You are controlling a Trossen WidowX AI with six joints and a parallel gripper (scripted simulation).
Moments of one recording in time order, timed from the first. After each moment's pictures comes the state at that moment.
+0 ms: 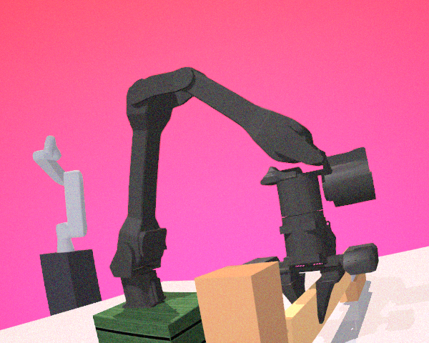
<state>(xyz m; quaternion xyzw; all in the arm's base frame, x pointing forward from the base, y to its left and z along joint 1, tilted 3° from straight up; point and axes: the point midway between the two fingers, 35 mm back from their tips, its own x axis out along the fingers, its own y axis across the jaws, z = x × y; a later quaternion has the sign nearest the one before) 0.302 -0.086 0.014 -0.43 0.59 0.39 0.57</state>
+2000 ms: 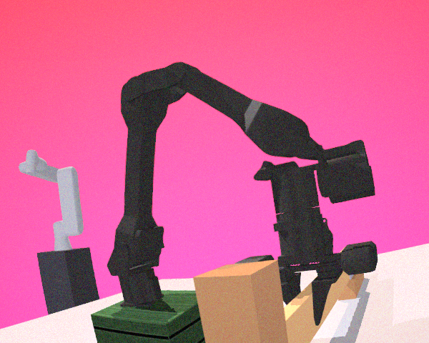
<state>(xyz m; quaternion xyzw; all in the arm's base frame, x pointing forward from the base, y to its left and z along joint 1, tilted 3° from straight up) 0.298 -0.104 0.018 -0.43 0.59 0.39 0.56</state>
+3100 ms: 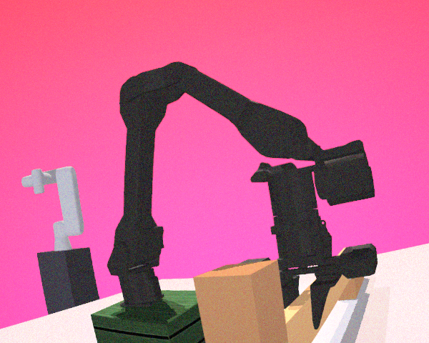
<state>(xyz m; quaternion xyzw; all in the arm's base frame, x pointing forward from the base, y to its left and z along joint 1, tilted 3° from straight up) 0.296 -0.112 0.016 -0.43 0.58 0.39 0.57</state>
